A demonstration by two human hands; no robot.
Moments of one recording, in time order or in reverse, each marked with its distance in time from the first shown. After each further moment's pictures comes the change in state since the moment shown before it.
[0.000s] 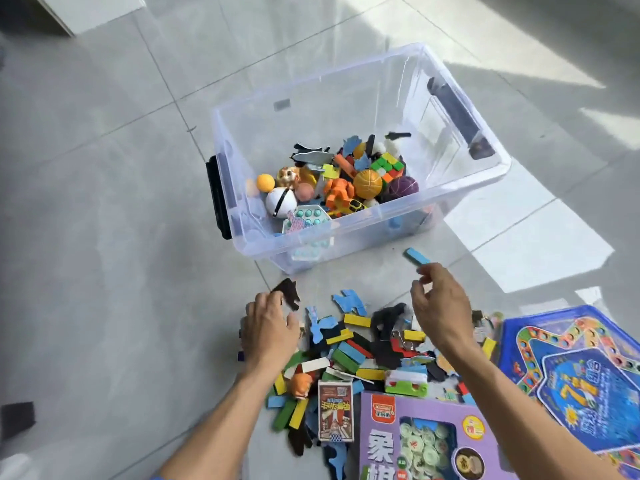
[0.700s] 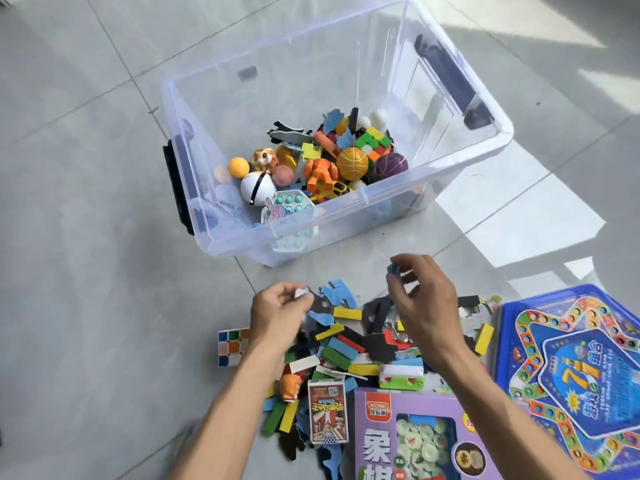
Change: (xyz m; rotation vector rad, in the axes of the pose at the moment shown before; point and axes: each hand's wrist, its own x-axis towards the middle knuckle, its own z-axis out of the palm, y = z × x) left_hand -0.003 0.052 -0.010 -0.991 -0.235 -0.382; right_hand -0.020 -0.013 0.001 0.257 0.055 -0.129
